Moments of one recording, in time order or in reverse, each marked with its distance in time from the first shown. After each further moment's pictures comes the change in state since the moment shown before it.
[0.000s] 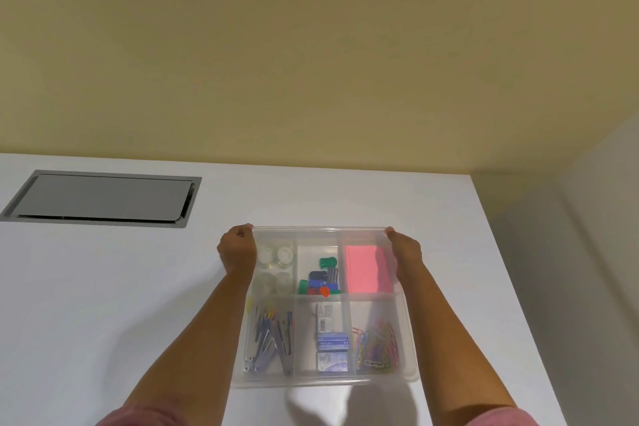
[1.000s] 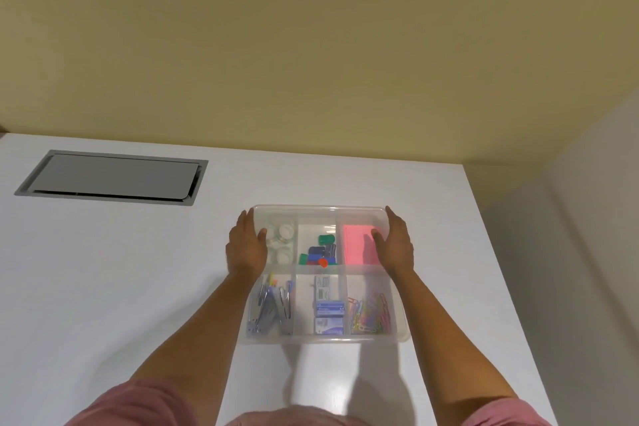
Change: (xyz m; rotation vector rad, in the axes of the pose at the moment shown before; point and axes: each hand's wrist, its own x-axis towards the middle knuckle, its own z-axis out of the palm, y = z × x) left_hand -0.040 -0.028 -0.021 0.559 -0.214 0.318; right_hand -0.028 0.043 -0.013 -0.658 0.010 -0.672
